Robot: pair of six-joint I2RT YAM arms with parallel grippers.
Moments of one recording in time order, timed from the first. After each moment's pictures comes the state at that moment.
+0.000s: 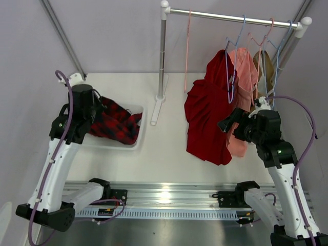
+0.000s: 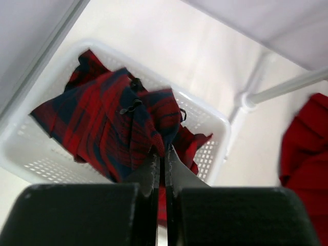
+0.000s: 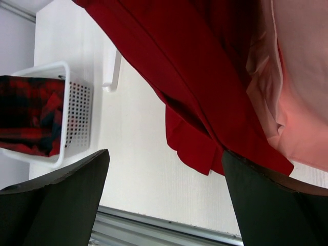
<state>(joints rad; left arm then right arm) -0.21 1.01 1.31 -0.82 -0.43 -0.51 0.17 0.77 1.01 -0.77 -0.18 0.55</state>
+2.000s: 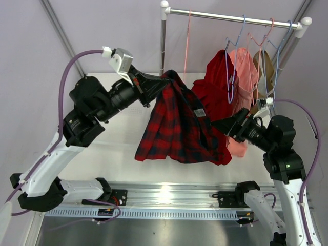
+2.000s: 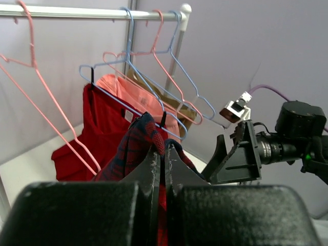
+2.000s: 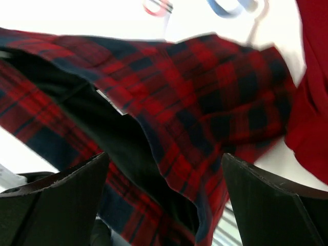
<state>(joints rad) -0.87 1.16 1.68 -0.31 0.08 -0.24 0.17 0.66 1.06 -0.63 -0.57 0.83</state>
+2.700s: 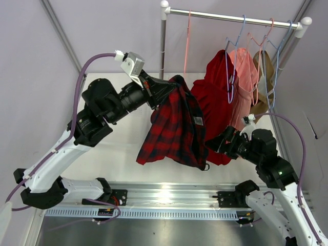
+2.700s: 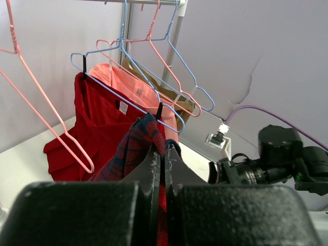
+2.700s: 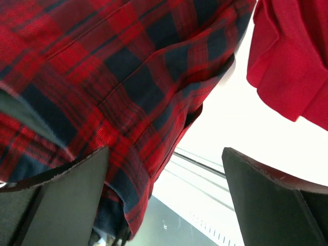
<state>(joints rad) -0.92 1.18 1.63 -0.27 0.04 -0.24 0.38 0.55 0.84 -0.75 -0.38 0.80</state>
